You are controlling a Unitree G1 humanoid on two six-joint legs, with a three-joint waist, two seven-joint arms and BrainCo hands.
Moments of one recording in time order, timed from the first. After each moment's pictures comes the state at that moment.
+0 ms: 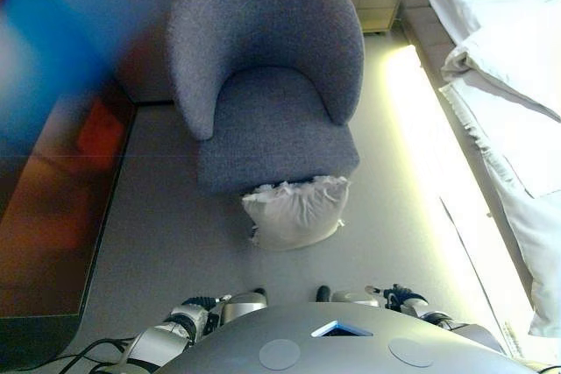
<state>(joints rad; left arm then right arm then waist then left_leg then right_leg) 0.00 0.19 -0.29 1.31 -0.14 0.26 0.20 0.00 -0.22 0.25 1.31 0.22 0.13 -0.14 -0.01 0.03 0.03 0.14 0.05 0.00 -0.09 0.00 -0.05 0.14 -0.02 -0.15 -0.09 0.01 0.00</state>
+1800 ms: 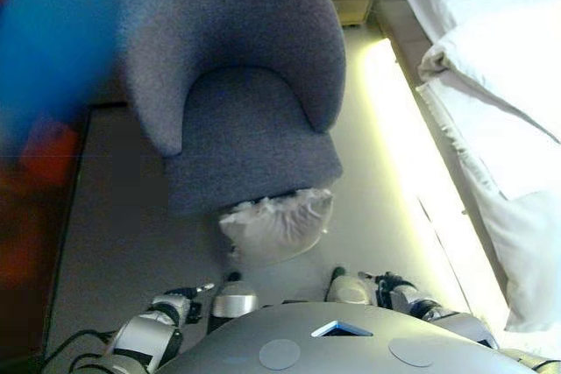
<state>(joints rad) -0.04 0.23 -0.25 1.33 -0.19 0.28 0.18 -0.05 -0.21 0.22 1.30 0.22 0.15 -0.18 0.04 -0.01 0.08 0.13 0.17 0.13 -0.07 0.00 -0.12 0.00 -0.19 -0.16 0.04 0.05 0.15</state>
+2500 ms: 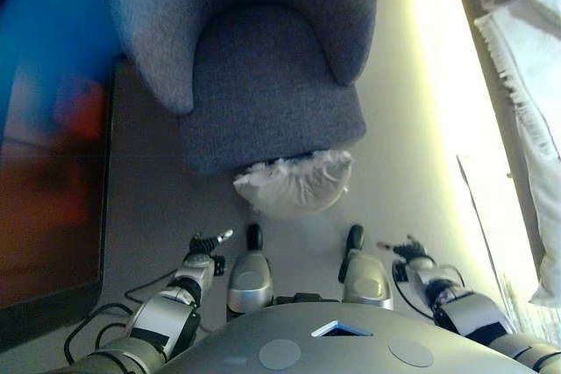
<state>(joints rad) -0.25 0.21 -0.30 1.23 -0.34 -0.01 0.36 -0.28 -0.29 0.34 1.25 0.19 0.00 -0.33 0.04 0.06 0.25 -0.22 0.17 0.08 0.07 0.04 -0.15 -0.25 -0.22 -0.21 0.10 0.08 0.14</state>
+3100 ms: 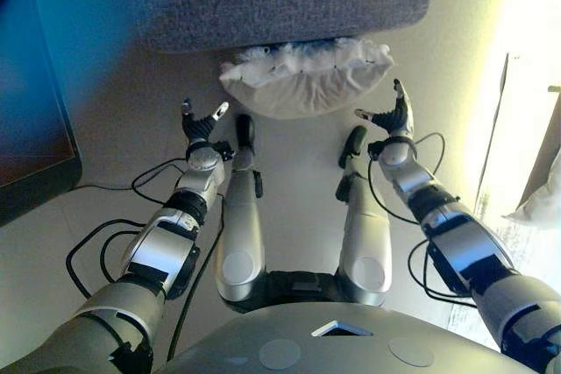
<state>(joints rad) -0.54 0.28 -0.35 0.90 -0.50 -0.19 0.60 -0.51 -0.39 0.44 0.82 0.10 -0.06 -0.59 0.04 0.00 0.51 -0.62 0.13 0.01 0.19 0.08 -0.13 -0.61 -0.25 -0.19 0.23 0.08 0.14</state>
